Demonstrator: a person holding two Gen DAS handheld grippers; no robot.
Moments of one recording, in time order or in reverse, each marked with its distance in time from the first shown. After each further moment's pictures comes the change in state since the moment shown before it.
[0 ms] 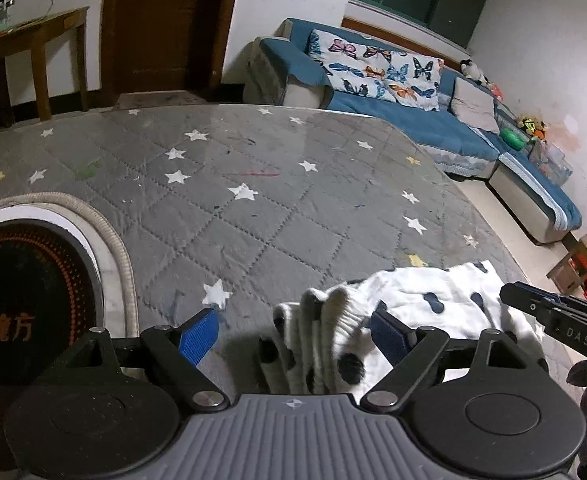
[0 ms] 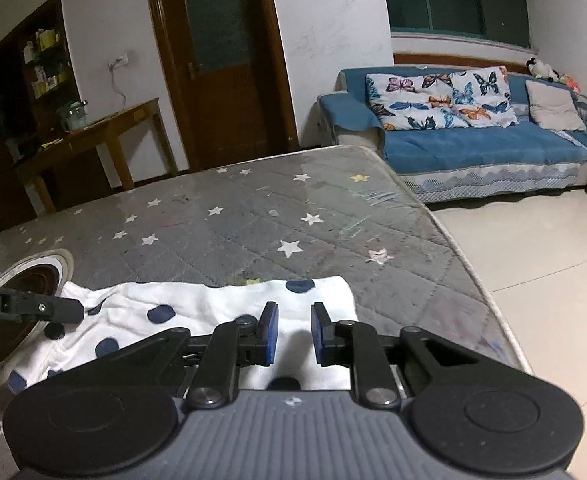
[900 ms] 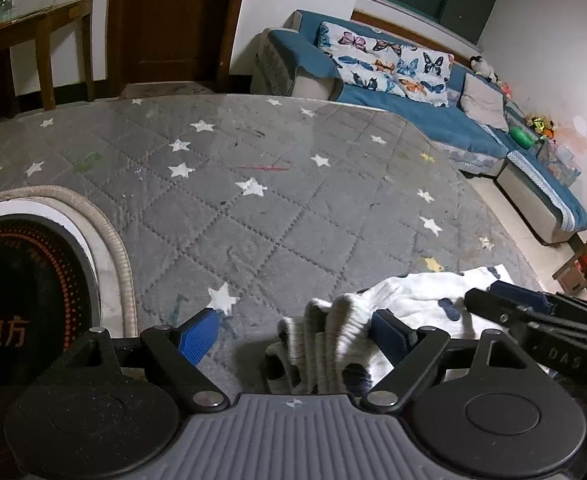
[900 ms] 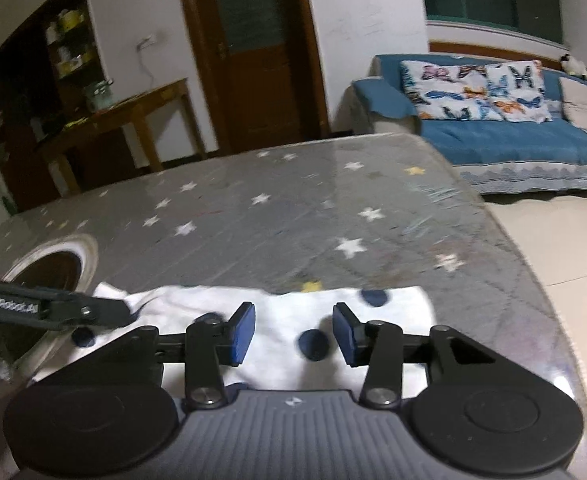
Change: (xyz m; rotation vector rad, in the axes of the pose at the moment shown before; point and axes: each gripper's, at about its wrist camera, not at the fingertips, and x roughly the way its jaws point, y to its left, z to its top) left arm 0.016 0.005 0.004 -0.012 0.029 0.017; right arm 0.026 0.039 0.004 -0.057 0.062 0.081
